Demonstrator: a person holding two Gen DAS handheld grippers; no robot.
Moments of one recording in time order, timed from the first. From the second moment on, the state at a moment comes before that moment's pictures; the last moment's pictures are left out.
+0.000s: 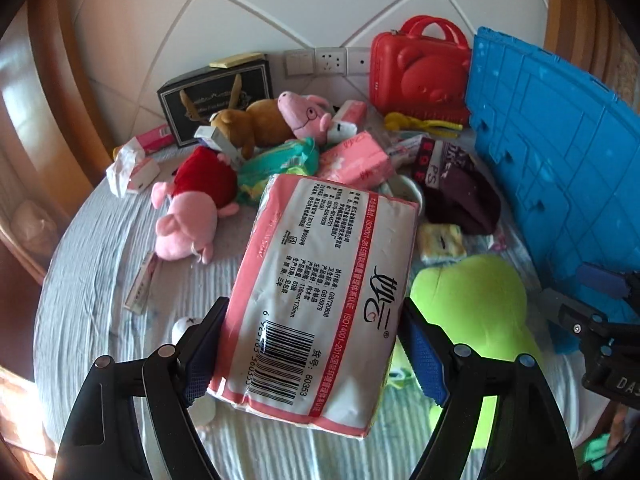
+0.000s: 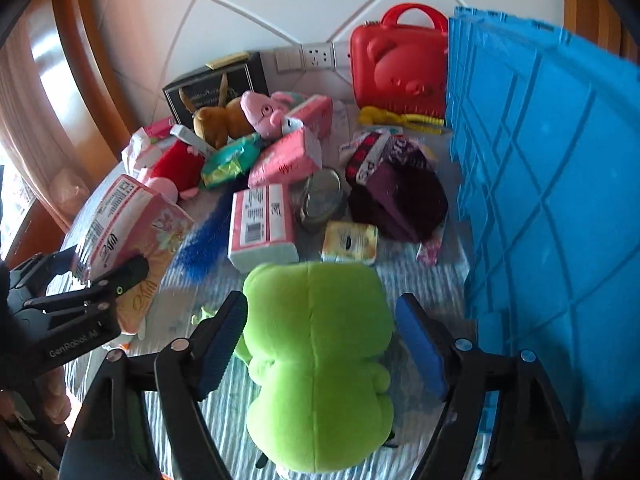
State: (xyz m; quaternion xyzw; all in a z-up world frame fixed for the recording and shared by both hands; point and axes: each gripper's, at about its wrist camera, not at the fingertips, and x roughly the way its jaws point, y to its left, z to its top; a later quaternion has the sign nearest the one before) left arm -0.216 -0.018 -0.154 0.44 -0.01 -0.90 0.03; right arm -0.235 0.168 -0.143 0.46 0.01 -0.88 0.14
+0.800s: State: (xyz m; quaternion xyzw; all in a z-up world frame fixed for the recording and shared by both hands) left arm -0.246 0.003 -0.230 0.51 -0.04 -0.86 0.01; right arm -0.287 0.166 -0.256 0.57 -0.01 -0.82 0.11
